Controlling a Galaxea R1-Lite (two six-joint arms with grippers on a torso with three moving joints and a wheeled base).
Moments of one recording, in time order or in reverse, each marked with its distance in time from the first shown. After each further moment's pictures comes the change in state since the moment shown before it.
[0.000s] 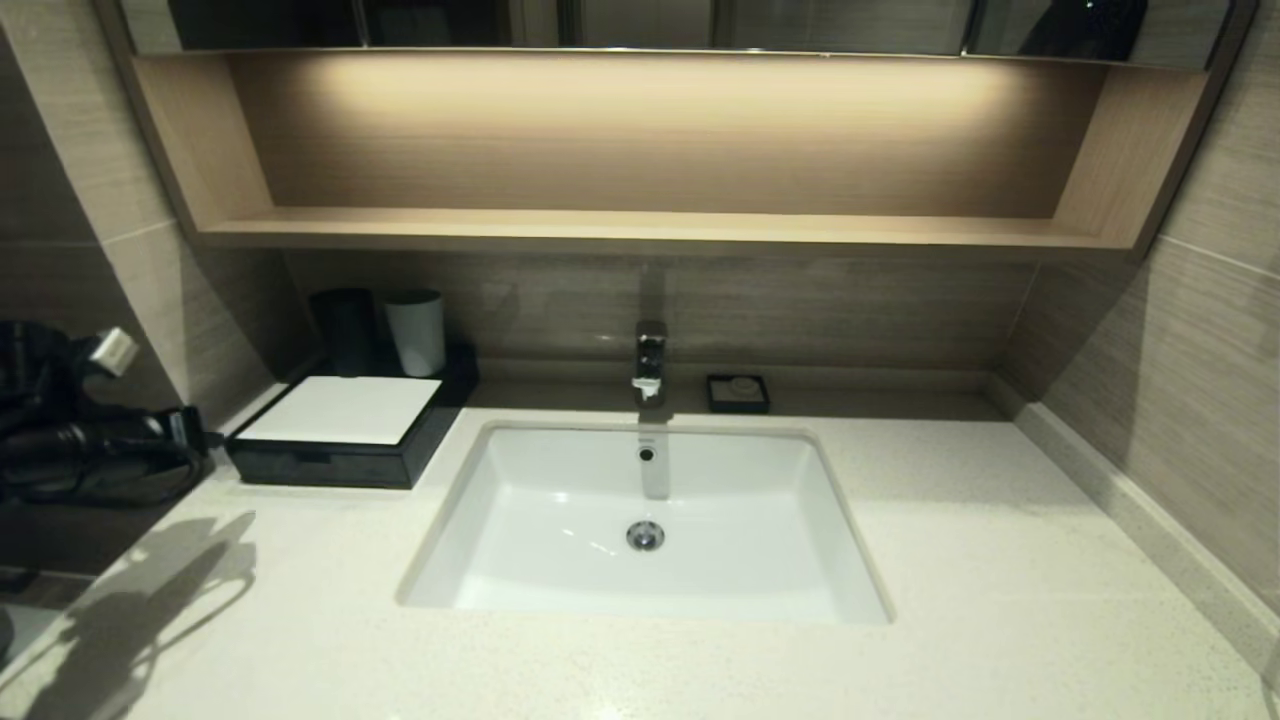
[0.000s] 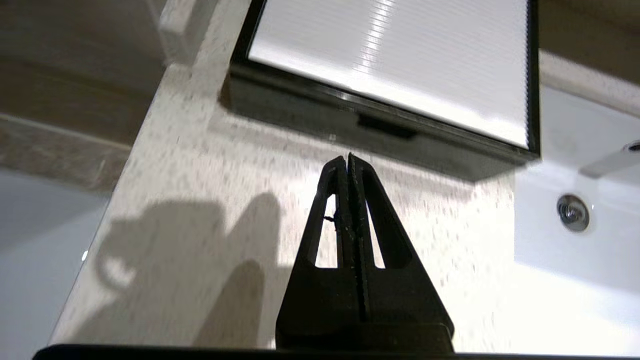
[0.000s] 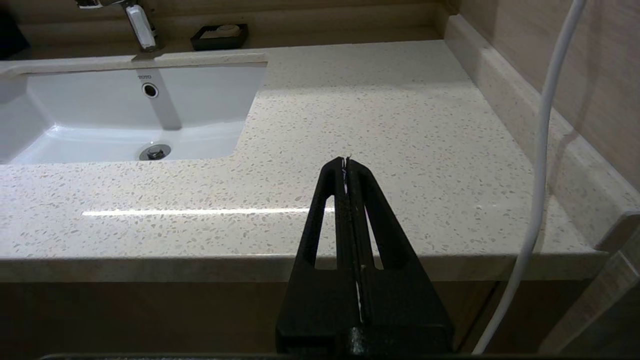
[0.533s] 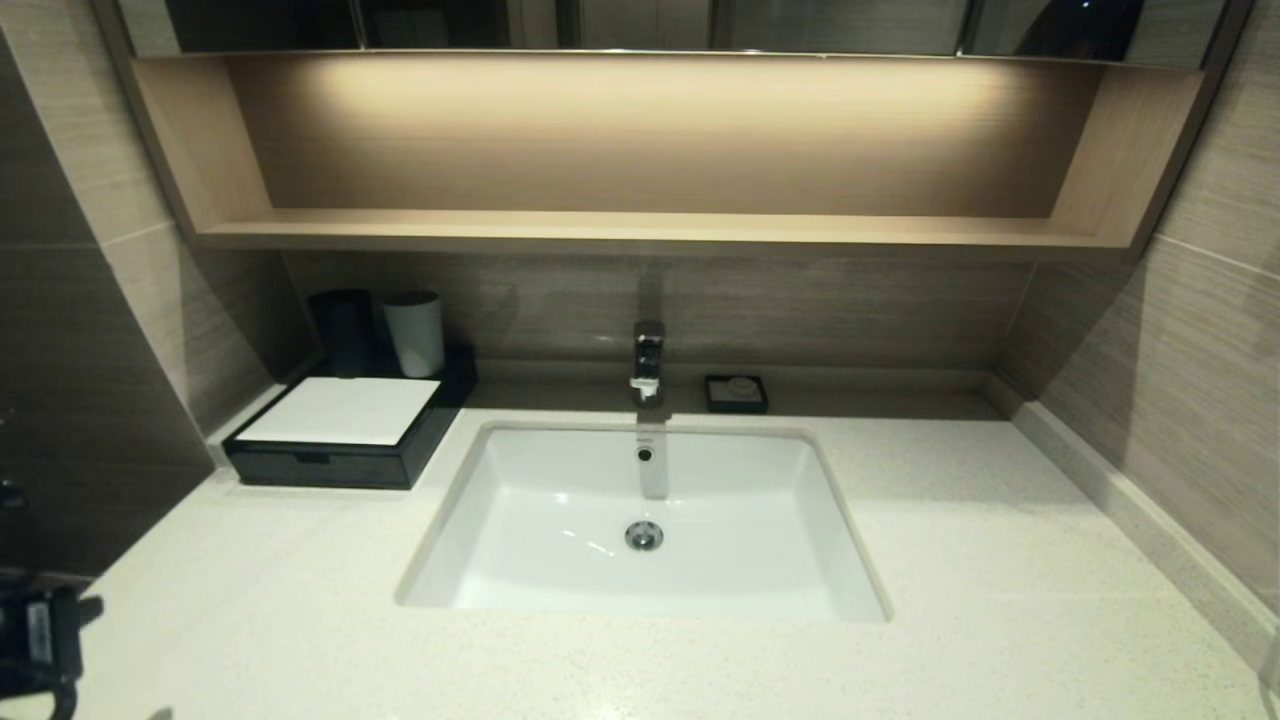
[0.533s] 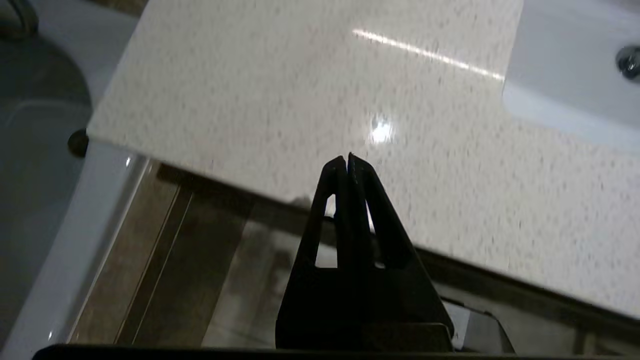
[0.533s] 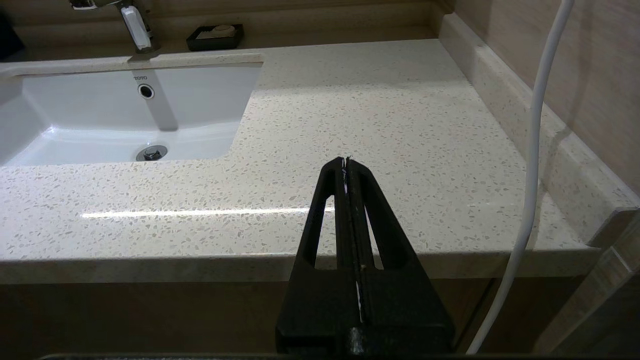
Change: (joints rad) left arm -0.079 -0.780 0.434 0.419 0.271 0.052; right arm 0.001 0.000 0.000 0.000 -0.001 0.000
